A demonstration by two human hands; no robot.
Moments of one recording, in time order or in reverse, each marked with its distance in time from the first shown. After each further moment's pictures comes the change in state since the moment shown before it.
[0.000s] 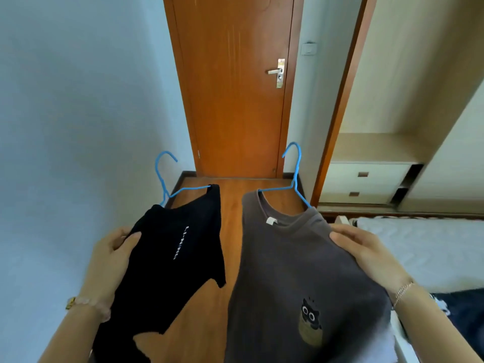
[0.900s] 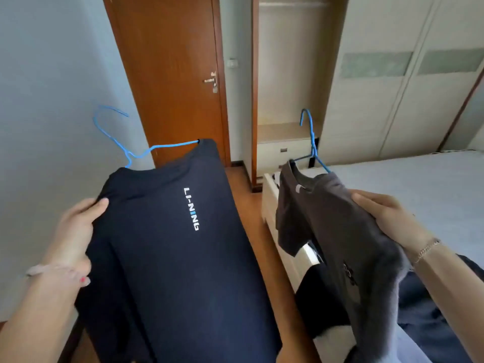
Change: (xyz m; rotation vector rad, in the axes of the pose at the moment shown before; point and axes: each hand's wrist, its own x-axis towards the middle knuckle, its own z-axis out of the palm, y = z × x) left_hand -0.436 0.040 -0.119 -0.302 -0.117 -0.006; right_hand -0.549 -0.006 -0.131 0.034 0.344 -0.017
